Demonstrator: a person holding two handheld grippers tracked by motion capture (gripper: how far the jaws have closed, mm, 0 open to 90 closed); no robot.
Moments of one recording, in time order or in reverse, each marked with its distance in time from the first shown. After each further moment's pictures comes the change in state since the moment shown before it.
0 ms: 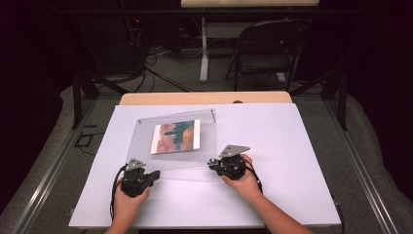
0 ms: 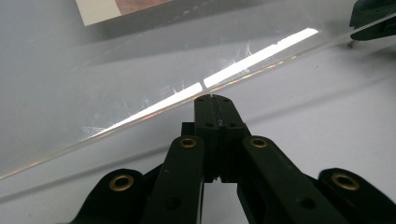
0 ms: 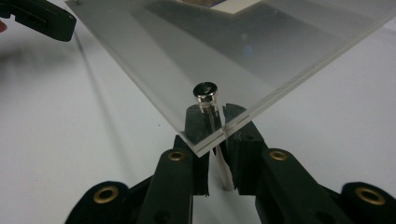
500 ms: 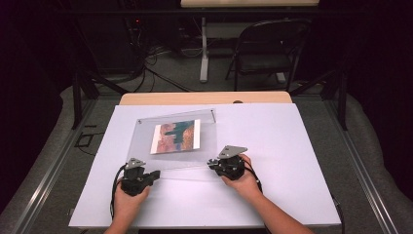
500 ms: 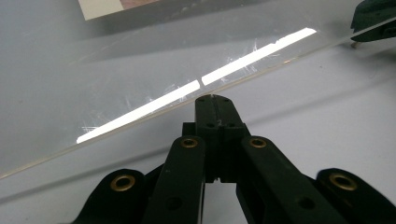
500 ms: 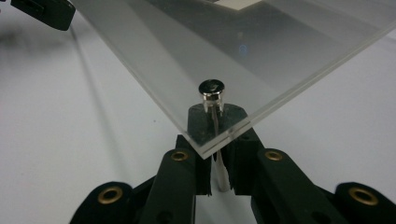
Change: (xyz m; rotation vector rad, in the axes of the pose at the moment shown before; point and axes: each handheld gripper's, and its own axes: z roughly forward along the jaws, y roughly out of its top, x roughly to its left) left arm 0.003 0.002 0.003 0.015 -0.014 -0.017; right arm 0.002 0.001 0.002 0.018 -0.021 -0.061
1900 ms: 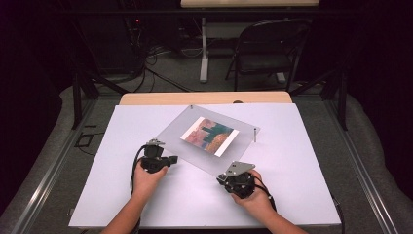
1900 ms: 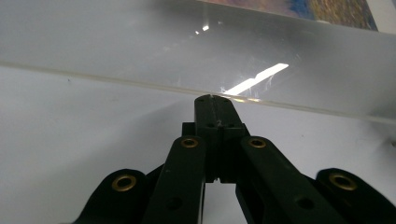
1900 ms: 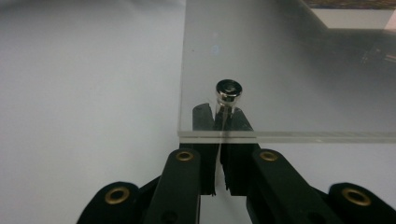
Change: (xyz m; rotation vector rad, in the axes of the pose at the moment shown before) left arm -0.009 0.060 0.053 0.065 -0.096 -0.008; right arm 0.037 -0.019 -0.046 0.101 -0.054 -0.034
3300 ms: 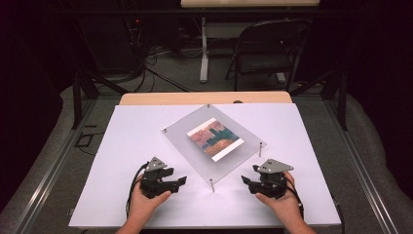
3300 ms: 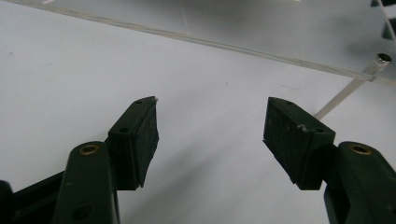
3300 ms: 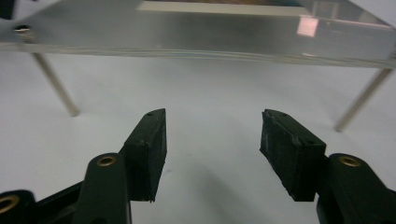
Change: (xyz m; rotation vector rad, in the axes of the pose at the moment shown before) left arm -0.050 -0.050 -0.032 -0.074 -0.027 0.146; right arm -0.040 -0.035 -0.063 -0.073 -0.188 0.164
